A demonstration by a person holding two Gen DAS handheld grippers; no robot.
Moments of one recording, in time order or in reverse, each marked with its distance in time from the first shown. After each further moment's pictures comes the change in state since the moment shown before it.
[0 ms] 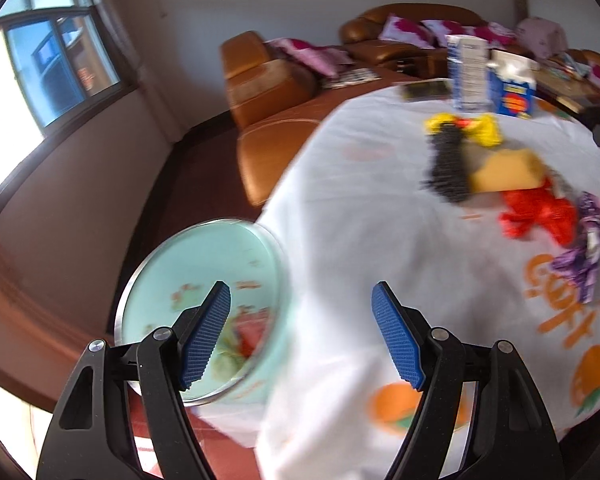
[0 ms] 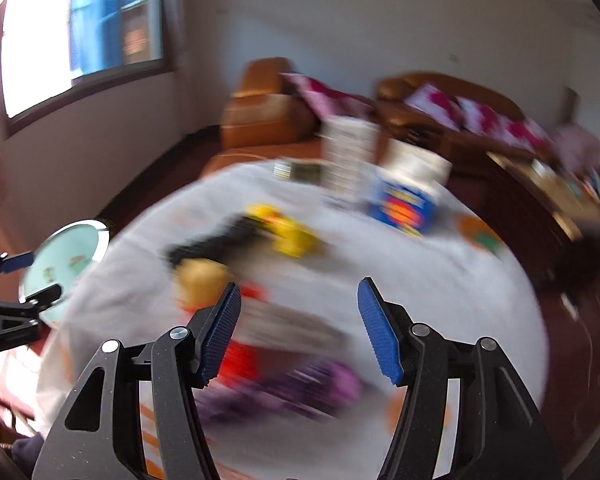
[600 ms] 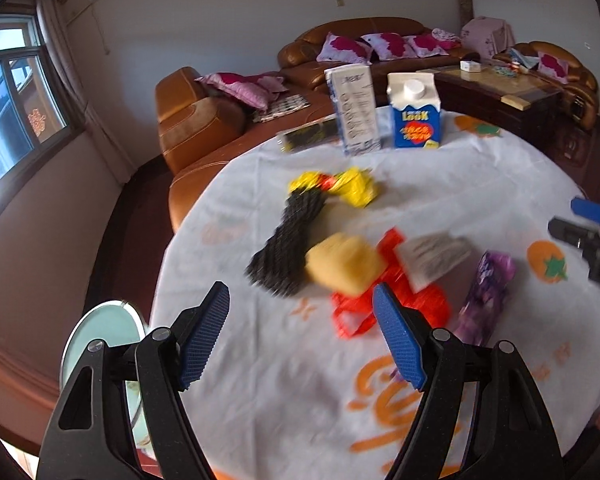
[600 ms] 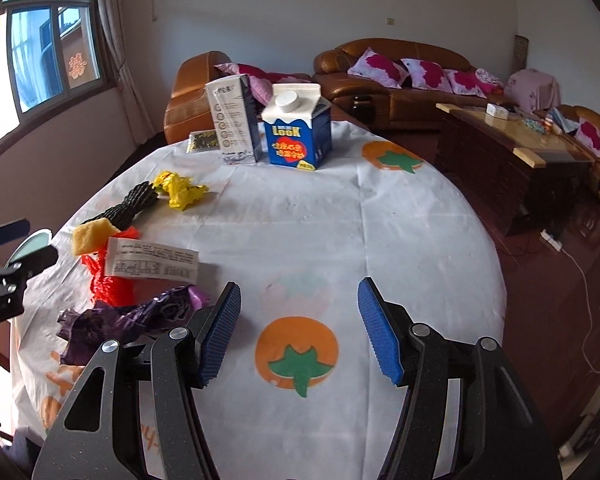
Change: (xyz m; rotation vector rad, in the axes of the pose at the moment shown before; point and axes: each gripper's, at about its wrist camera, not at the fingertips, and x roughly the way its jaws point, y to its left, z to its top) left arm -0.013 -0.122 0.063 0.094 -0.081 -0.145; right arm -0.002 -0.091 -0.061 0.172 0.040 -0.085
